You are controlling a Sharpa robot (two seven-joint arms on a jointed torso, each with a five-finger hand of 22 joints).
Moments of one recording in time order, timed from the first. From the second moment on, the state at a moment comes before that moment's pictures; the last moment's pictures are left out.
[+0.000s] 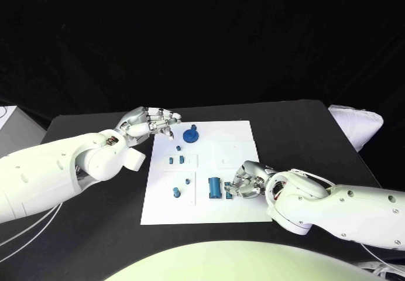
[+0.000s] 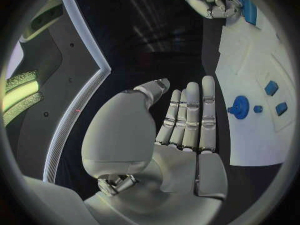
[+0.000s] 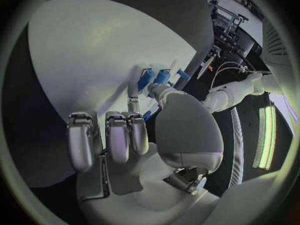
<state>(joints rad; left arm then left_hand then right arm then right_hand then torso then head) 1.10 -0.88 -0.03 1.46 -0.19 -0.04 0.35 1.35 -0.18 0.51 0.08 0.22 0.85 0.19 0.33 0.20 0.79 0.15 0.56 0.08 0.89 0.08 1.13 0.36 0.17 0.91 0.17 0.80 0.67 1.03 -0.89 -0.22 1.83 -1.29 -0.46 -0.59 1.10 -0.20 0.38 0.29 0.37 1.10 0.05 0.40 0.36 1.47 -0.01 1.57 1.31 1.47 -0.07 1.57 1.31 0.02 1.47 0.04 1.53 1.31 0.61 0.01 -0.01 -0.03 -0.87</state>
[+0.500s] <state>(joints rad) 1.10 -0.88 -0.03 1.46 -0.19 -0.04 0.35 1.35 -0.18 0.51 0.08 0.22 0.85 0.19 0.33 0.20 0.79 0.15 0.56 0.08 0.89 0.08 1.13 0.36 0.17 0.91 0.17 0.80 0.67 1.03 -0.92 -0.22 1.84 -1.28 -0.44 -0.55 1.01 -0.17 0.10 0.29 0.23 1.10 0.05 0.41 0.35 1.47 -0.01 1.57 1.31 1.47 -0.07 1.57 1.31 0.02 1.47 0.04 1.53 1.31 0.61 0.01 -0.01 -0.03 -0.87</state>
